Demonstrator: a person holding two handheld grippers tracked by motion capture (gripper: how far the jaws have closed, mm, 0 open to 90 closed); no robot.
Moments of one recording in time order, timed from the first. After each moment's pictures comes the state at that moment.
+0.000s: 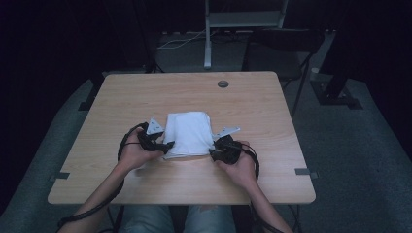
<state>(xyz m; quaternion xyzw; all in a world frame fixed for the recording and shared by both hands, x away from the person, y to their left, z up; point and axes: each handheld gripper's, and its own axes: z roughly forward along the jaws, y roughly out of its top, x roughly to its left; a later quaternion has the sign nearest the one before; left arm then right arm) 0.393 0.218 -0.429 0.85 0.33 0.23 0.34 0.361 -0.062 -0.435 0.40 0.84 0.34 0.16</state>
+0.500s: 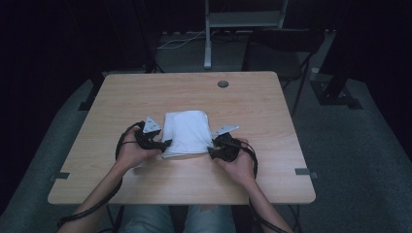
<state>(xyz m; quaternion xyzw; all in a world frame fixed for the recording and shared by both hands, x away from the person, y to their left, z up) 0.395 0.228 -0.428 0.84 0.34 0.24 0.35 0.368 -0.060 -0.436 0.40 0.83 0.34 0.16</state>
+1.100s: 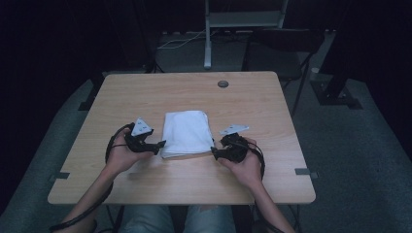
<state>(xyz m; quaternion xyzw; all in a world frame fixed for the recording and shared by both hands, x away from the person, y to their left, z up) 0.375 0.256 -0.417 0.83 0.34 0.25 0.37 0.359 -0.081 -0.424 0.41 0.82 0.37 0.17</state>
